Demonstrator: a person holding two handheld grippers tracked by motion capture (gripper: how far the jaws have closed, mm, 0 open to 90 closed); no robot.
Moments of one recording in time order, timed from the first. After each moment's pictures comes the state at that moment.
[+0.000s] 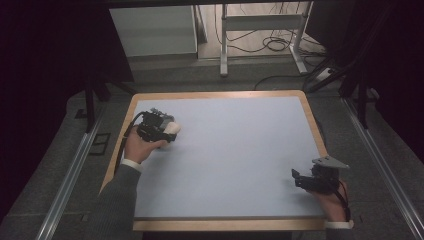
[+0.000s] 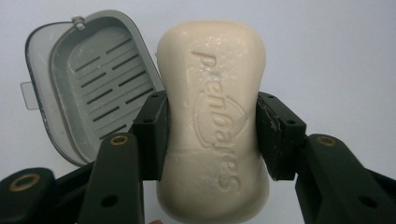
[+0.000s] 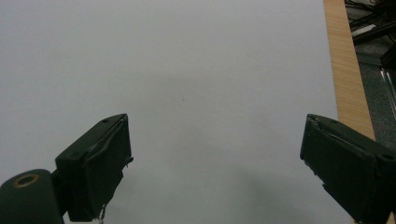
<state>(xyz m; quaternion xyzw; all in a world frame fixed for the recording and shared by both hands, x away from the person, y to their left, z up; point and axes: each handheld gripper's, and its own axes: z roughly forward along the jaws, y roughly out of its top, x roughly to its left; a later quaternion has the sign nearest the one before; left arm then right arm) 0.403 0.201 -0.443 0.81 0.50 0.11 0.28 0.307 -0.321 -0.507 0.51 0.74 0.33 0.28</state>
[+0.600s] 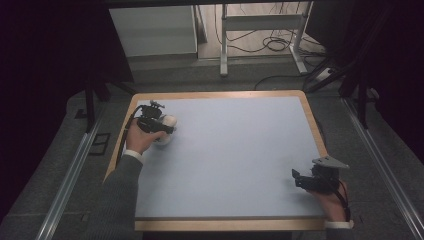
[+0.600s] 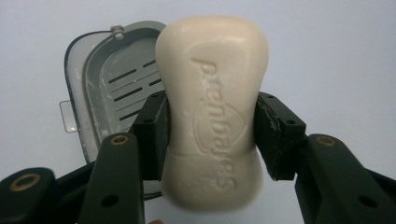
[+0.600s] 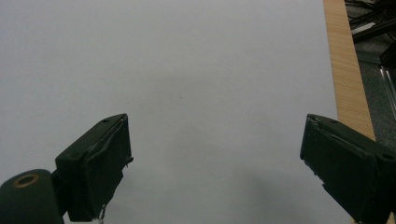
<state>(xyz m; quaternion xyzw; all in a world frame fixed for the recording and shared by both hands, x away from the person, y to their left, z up) 0.435 0.211 -0.451 0.79 0.54 0.11 0.27 0.308 -0.322 -0.508 0.51 0.74 0.33 0.28</state>
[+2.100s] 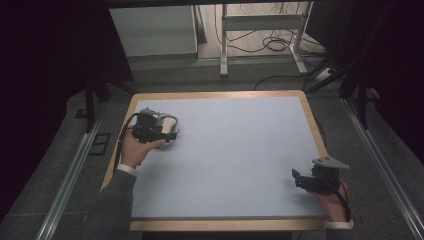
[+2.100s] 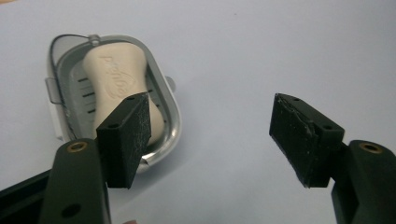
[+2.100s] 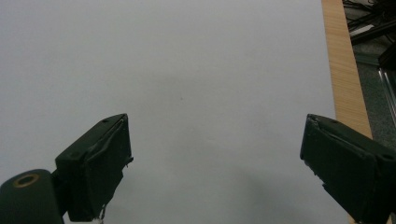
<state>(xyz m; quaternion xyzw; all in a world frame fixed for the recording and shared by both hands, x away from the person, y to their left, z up) 0.385 0.213 -0.443 0.79 0.49 0.11 0.36 0.307 -0.322 -0.507 0.51 0.74 0.33 0.28</state>
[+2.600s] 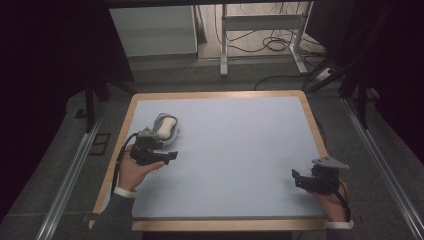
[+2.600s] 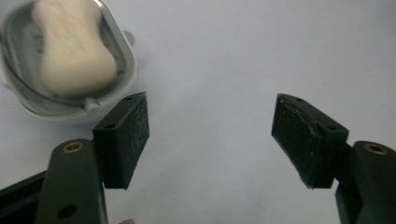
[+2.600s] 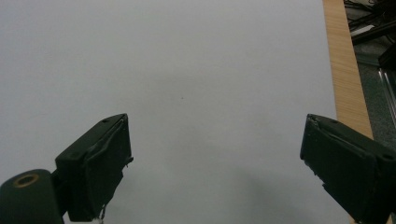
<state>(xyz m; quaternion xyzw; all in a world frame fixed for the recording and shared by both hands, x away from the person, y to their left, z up) 0.328 0.207 -0.470 0.80 0.46 0.11 0.38 0.307 -0.321 -0.507 0.51 0.75 0.33 0.28</state>
